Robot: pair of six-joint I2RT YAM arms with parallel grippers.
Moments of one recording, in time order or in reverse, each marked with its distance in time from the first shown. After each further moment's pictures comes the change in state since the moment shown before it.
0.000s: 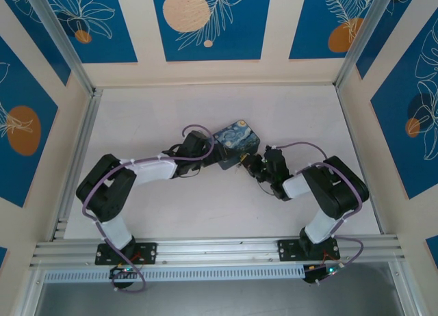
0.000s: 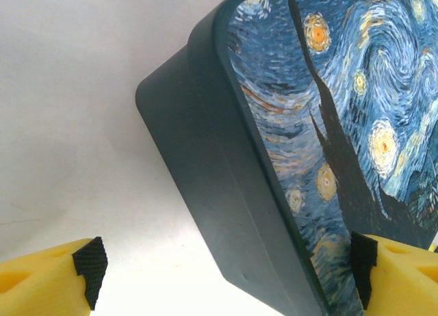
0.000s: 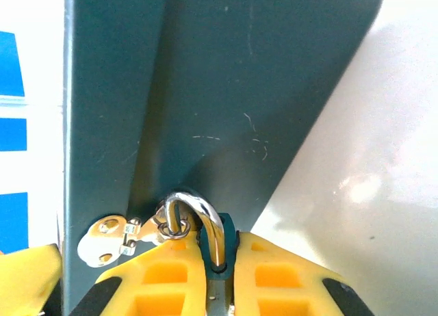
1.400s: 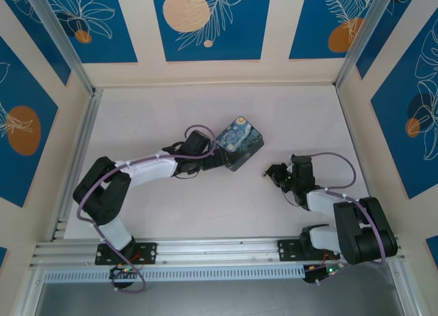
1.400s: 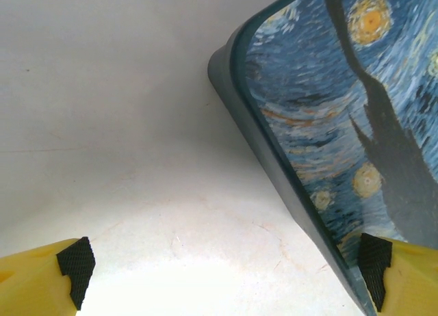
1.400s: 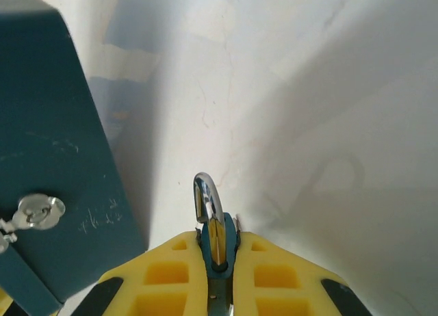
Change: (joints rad) left arm -0.014 -0.046 0.076 -0.257 0.006 0.063; right arm -0.264 -0.416 -0.156 -0.431 -0.127 -0.186
